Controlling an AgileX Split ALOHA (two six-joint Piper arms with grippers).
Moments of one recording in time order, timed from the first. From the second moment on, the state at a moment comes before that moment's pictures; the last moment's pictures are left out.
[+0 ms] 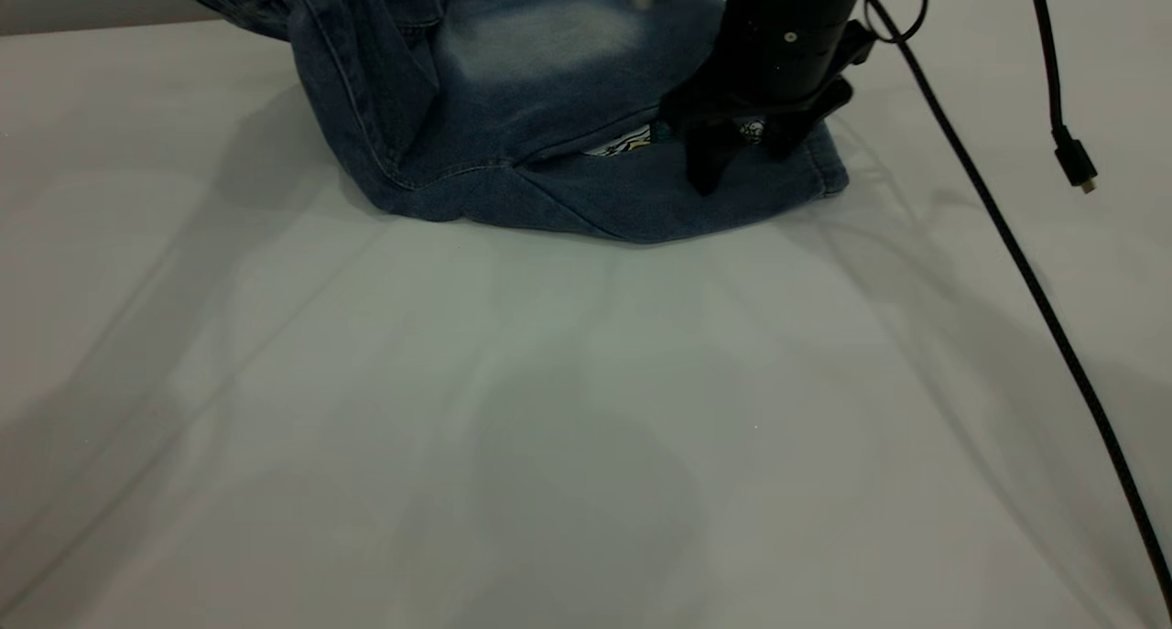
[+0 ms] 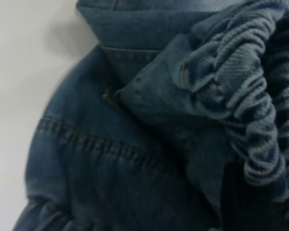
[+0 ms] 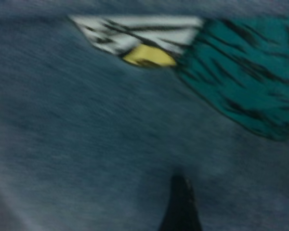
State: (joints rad) left arm -0.17 2.36 -2.21 -0.22 1.22 0.24; right arm 0.42 2.41 -1.67 0.05 0.62 -0.16
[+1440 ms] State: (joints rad) left arm -0.33 2.36 -2.21 -0.55 1.07 0.42; right arm 0.31 2.33 -2.05 -0.13 1.03 -0.05
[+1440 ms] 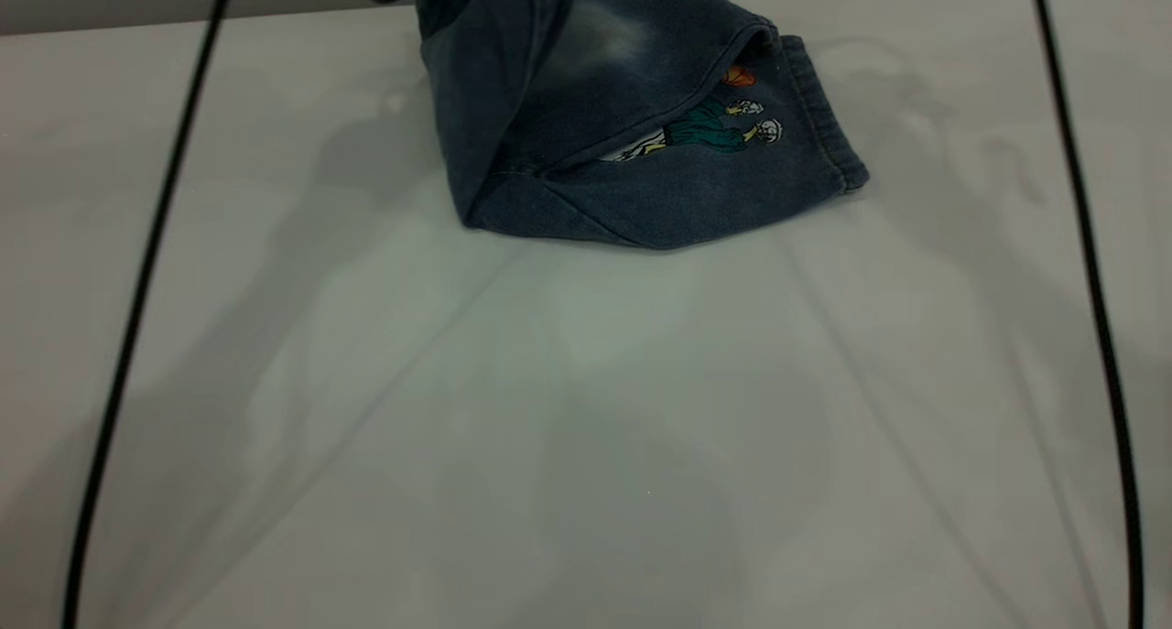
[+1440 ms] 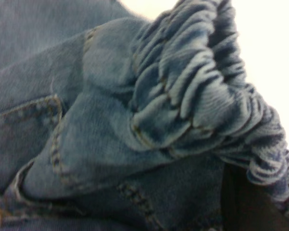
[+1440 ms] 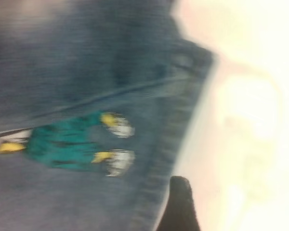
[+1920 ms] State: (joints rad) left arm -0.40 2.44 -2.21 -0.56 0.86 0.44; right arm 0.13 2.33 -2.05 -0.14 1.06 -0.02
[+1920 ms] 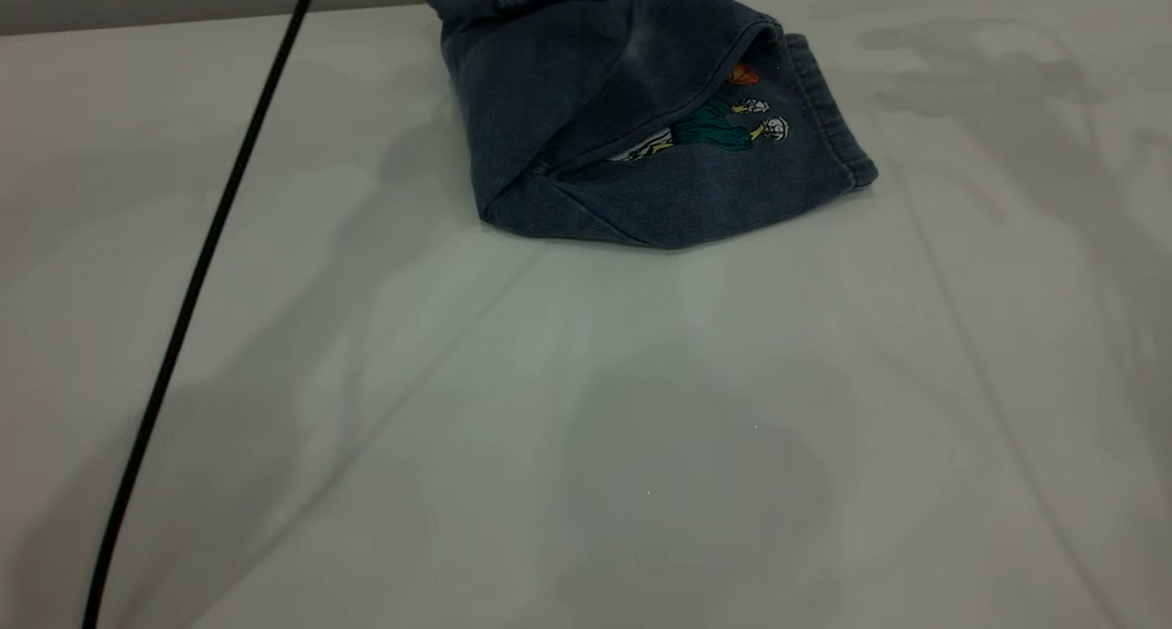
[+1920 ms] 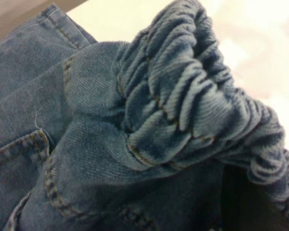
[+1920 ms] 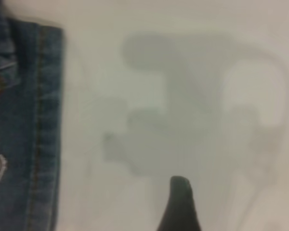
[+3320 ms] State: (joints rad) left arm -0.45 2.48 -2.21 -0.40 0.99 0.51; right arm 0.14 2.32 -2.05 -0.13 1.00 -0.03
